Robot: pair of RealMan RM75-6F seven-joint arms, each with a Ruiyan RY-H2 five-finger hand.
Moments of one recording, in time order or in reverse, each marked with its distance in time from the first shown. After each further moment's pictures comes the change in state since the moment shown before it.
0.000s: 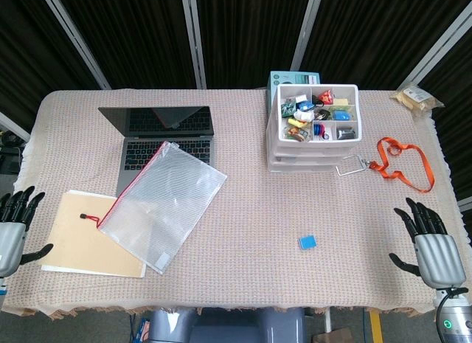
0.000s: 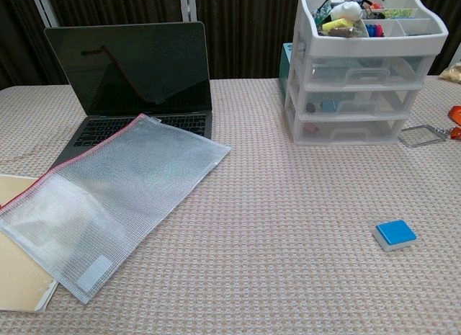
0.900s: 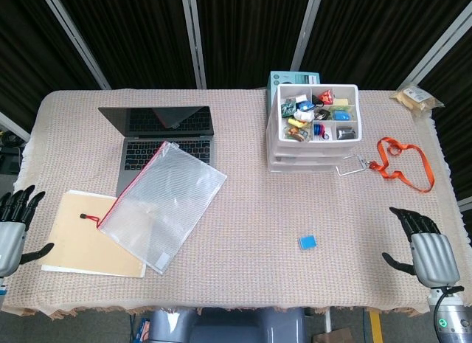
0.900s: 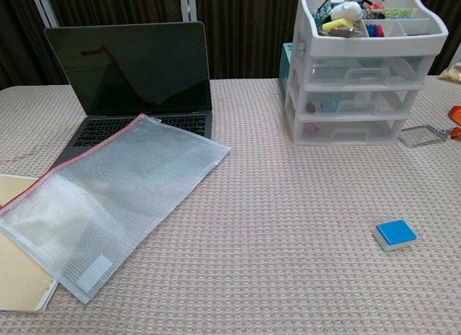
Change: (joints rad) left arm 0.000 -0.003 -0.001 0.010 0.013 0.012 -0.023; right arm 0.007 -0.001 0.015 -0.069 0.036 -0.020 0.048
